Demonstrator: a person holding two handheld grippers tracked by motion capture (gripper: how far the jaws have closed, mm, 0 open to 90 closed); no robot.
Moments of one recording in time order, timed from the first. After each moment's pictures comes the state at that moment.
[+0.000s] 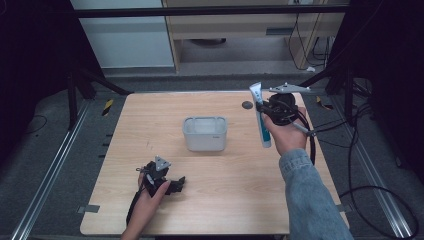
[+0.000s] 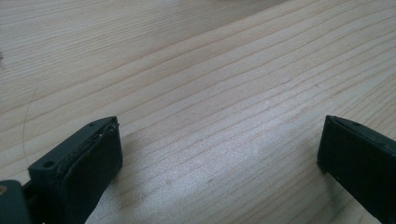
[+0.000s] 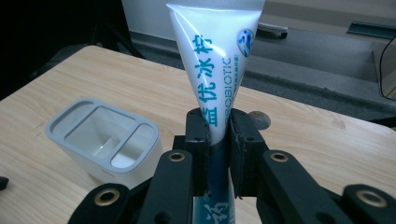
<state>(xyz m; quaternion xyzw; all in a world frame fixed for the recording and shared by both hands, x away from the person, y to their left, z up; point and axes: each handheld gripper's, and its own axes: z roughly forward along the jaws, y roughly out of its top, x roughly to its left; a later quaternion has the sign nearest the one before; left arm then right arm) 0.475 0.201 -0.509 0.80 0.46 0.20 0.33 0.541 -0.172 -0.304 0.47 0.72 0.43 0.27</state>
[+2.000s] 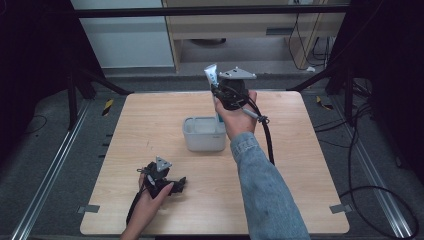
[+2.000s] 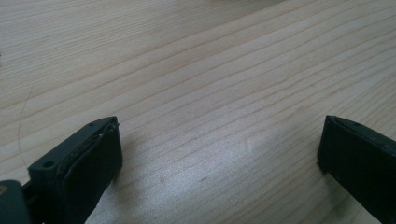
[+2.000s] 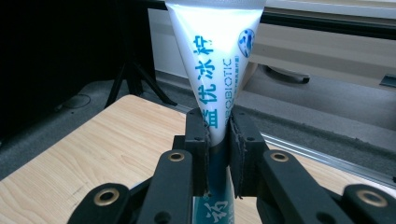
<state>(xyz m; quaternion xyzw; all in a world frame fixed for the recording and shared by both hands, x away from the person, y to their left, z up) 0.473 0.198 -0.509 0.80 0.47 0.20 0.33 0.576 -0.055 -0.286 0.42 0.70 0.50 0.29</state>
